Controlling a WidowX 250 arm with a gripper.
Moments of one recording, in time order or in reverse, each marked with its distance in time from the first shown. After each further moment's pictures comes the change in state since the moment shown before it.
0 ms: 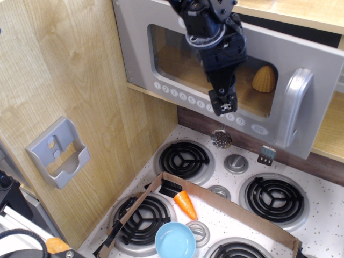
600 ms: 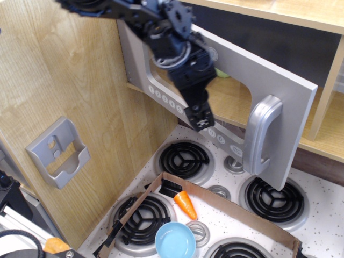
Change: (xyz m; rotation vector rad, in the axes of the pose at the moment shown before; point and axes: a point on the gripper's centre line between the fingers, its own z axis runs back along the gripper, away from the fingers) arm -0.031 -0.014 0.000 -0.019 -0.024 0.110
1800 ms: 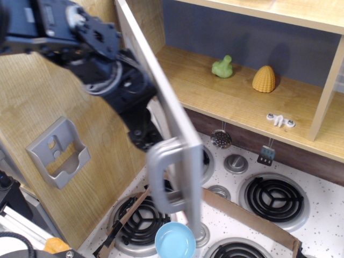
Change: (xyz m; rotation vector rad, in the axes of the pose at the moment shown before) arm -0.063 -0.016 0.042 0.091 -0.016 0.151
